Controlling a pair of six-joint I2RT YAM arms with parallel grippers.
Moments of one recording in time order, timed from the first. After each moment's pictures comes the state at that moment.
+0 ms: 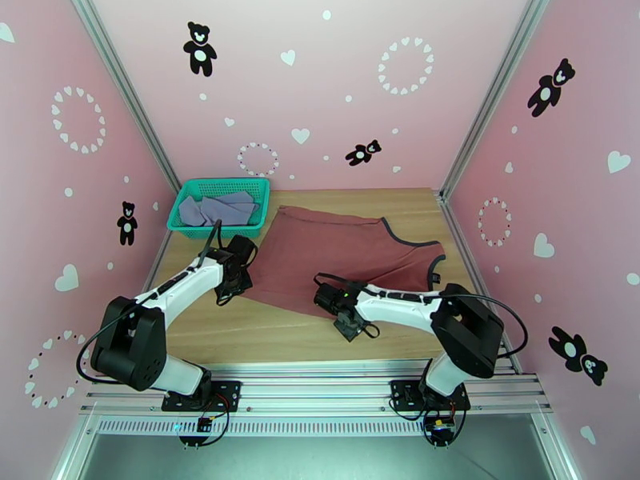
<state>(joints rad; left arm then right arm) -0.33 1.49 0.97 -0.89 -0.22 -0.77 0.98 1.67 0.93 -0.89 0.27 0.27</state>
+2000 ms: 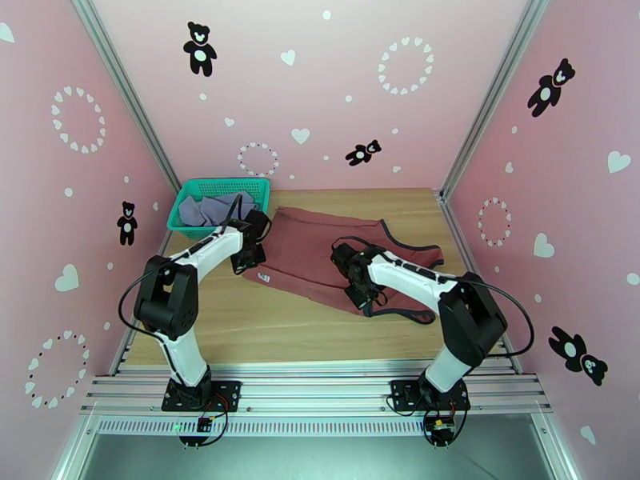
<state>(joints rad) -0.33 1.88 1.41 -0.94 -0.22 -0.65 0.68 1.72 1.18 -1.06 0.24 0.09</state>
